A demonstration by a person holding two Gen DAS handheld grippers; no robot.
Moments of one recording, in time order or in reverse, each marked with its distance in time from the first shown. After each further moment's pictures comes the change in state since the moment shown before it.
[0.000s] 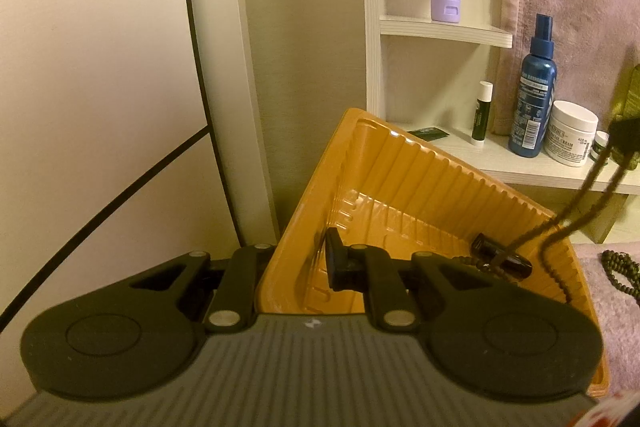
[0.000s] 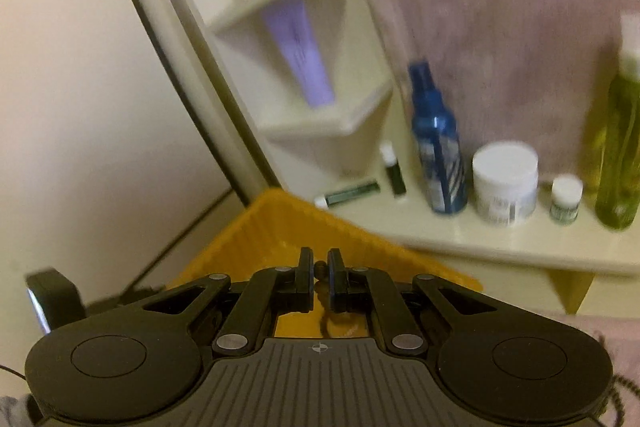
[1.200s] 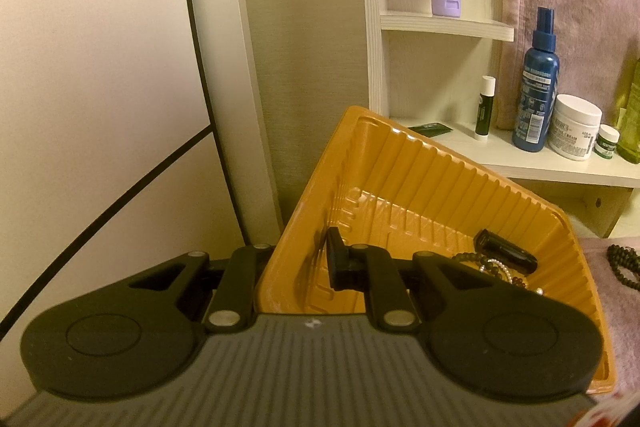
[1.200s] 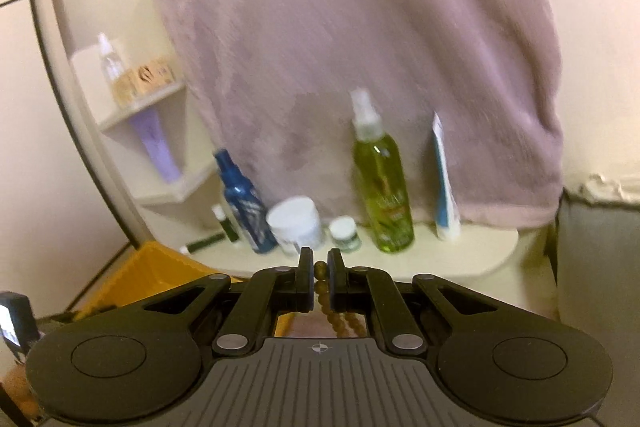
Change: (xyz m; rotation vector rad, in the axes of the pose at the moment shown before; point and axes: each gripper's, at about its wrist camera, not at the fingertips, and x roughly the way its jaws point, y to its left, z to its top) left arm 0.006 -0.003 -0.001 0.013 0.005 0.011; right arm -0.155 -0.082 0.008 0.062 -0.199 -0.267
